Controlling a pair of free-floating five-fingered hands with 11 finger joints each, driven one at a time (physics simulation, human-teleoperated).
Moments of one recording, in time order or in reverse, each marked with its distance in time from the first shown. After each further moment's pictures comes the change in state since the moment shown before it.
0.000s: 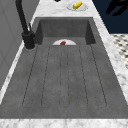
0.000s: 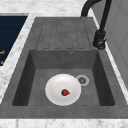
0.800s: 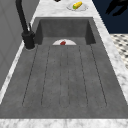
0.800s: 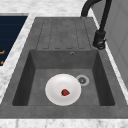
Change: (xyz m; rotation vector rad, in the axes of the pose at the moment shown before) left hand 0.004 -0.004 -0.002 0.027 0.026 -0.011; right hand 0.000 0.000 0.000 0.000 0.000 0.000
